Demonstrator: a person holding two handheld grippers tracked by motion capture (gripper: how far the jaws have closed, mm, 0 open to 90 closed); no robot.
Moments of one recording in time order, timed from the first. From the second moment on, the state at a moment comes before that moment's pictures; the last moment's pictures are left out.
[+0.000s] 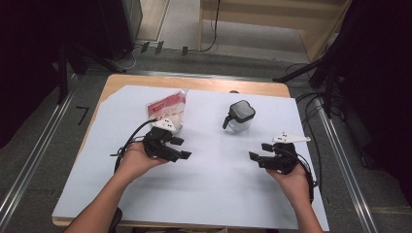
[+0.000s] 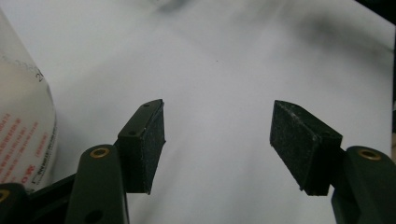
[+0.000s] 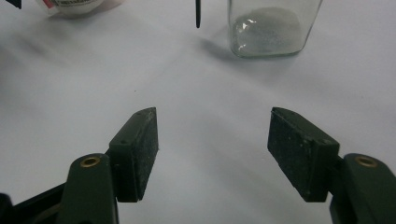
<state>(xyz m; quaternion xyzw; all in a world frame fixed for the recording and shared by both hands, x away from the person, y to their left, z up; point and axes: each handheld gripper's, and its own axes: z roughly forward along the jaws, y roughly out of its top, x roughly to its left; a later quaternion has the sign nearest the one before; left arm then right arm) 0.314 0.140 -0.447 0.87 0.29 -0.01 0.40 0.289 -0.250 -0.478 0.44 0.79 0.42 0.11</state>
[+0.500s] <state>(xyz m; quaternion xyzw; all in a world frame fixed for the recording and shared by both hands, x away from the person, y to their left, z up) 0.308 0.151 -0.447 0.87 0.30 -0.01 0.40 0.297 -0.244 -0.476 0.44 0.79 0.42 0.11</state>
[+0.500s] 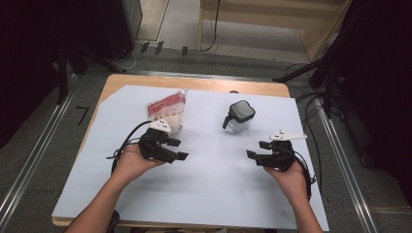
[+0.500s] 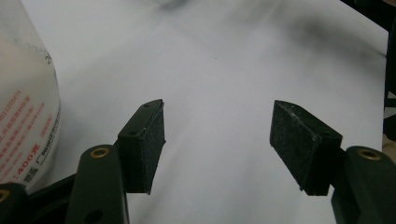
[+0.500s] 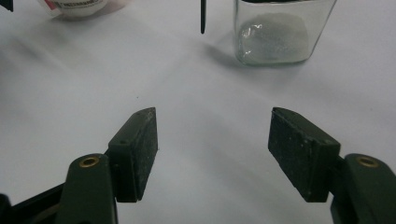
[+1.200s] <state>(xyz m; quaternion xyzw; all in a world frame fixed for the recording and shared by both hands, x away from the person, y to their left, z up) 0.301 0.159 -0.446 0.87 0.31 0.00 0.39 0.334 -0.239 -0.479 0.46 0.77 0.43 0.12</state>
